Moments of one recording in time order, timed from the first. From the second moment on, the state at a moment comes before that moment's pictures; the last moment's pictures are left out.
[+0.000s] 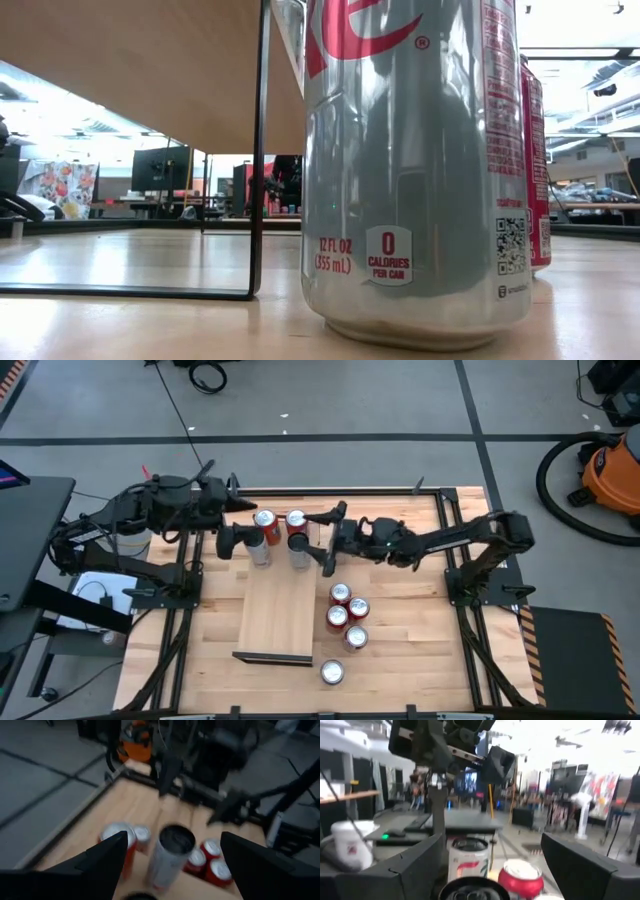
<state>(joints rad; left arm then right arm) 0.10 0.97 1.39 -0.76 -0.11 -0.26 -0.01 1.58 1.03 0.77 0.17 -0.10</state>
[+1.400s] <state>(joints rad) 0.08 1.08 1.49 -1.57 -0.26 -0.66 0.03 1.18 1.08 -0.13 0.13 0.00</state>
